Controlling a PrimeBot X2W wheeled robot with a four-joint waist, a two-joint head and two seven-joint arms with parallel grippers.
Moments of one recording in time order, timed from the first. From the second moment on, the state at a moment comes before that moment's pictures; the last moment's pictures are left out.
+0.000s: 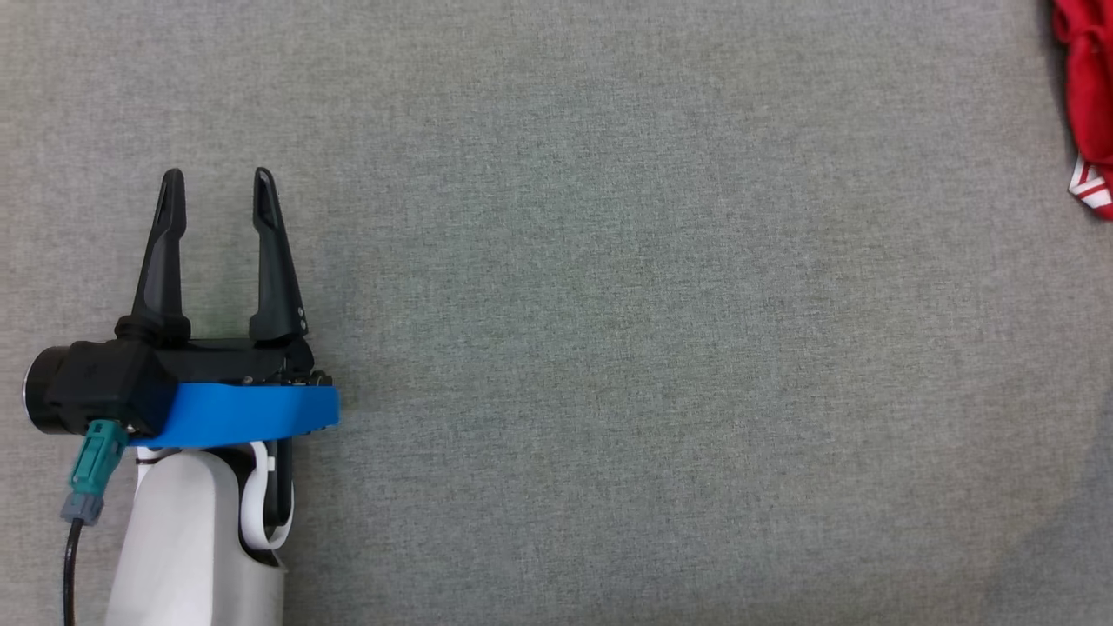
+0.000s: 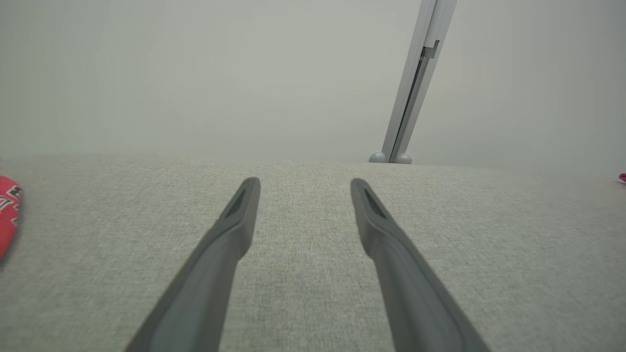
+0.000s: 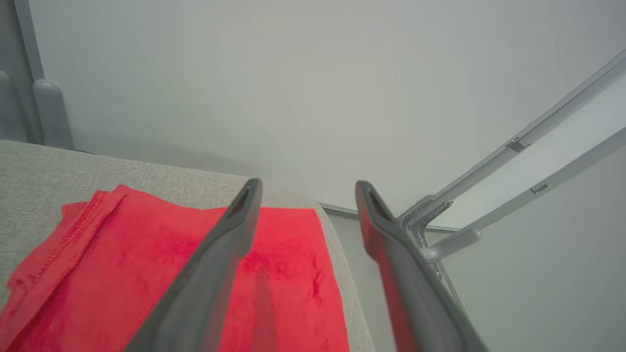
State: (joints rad) left arm -0.34 0.07 -0.01 0.10 -0.15 -0.09 -0.26; right arm -0.96 -0.66 -0.12 0.71 0.07 0.13 0.00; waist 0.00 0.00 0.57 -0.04
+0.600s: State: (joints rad) left arm -0.19 0.07 0.03 0.15 -0.15 -0.09 -0.26; right arm -0.80 -0.41 0.02 0.62 0.11 0.13 -0.19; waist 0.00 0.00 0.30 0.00
